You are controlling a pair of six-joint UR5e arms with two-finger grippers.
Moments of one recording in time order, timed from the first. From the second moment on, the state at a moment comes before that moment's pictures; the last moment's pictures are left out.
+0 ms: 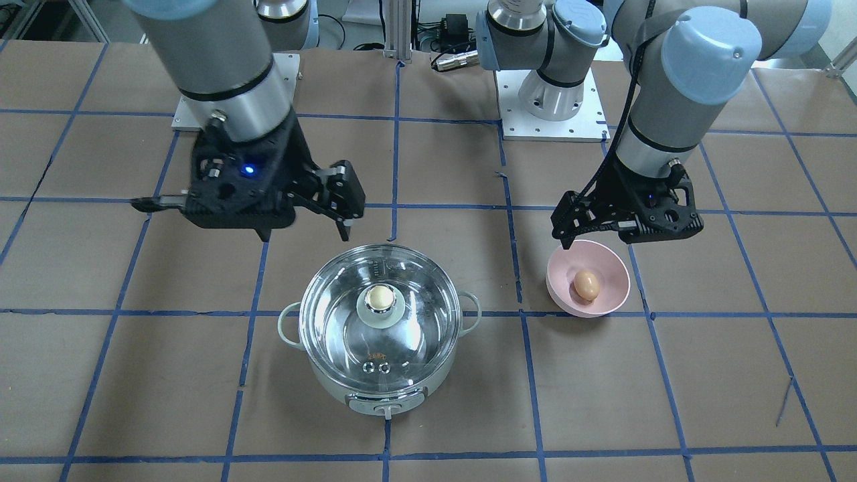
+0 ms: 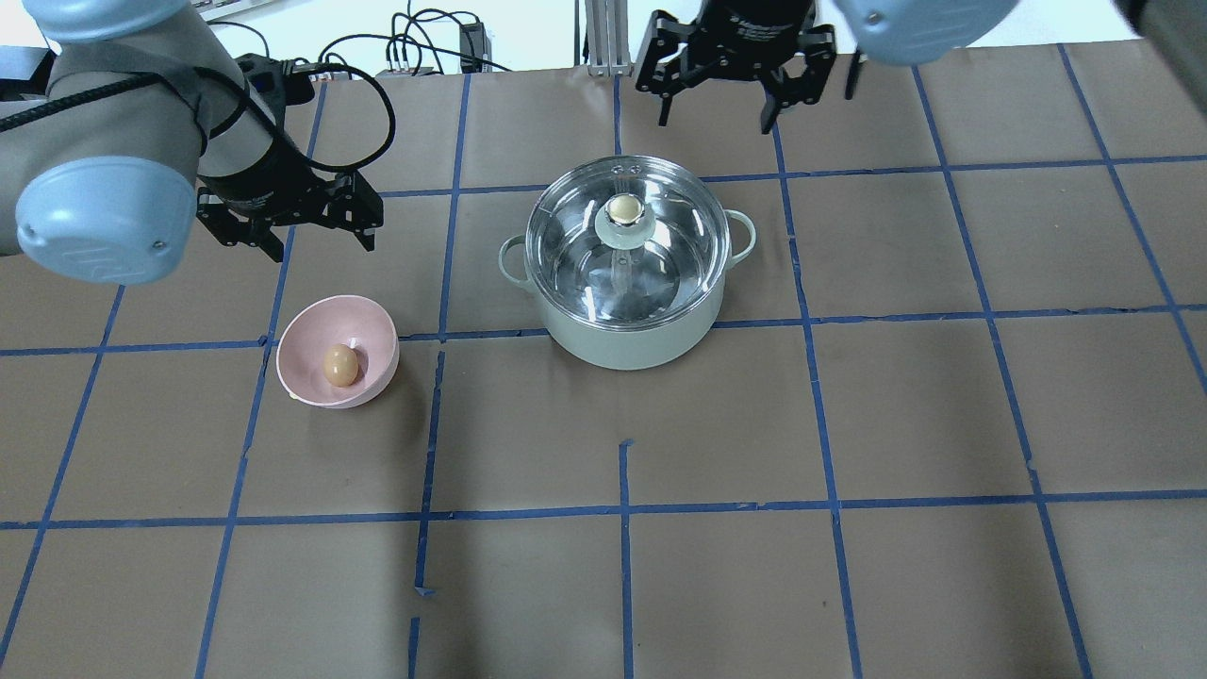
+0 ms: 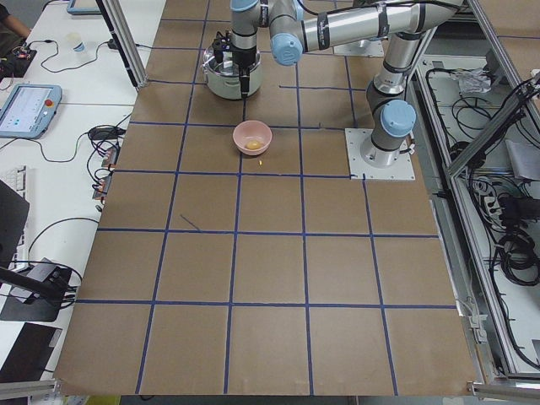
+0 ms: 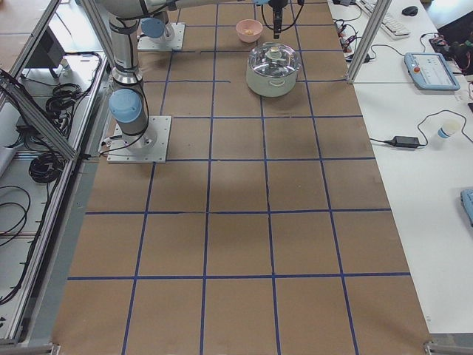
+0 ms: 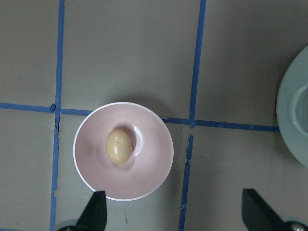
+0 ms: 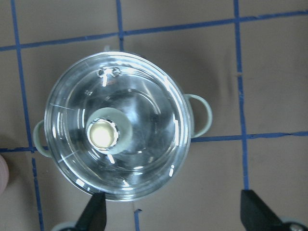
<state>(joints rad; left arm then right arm) -1.49 -1.66 -1.74 -1.24 1.59 -0.02 1.80 -1.28 1.27 -1.71 -1.49 0.27</state>
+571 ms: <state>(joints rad) -1.42 -1.71 -1.87 -1.03 1.56 -0.02 1.92 -1.15 1.37 -1.91 -1.59 0.32</state>
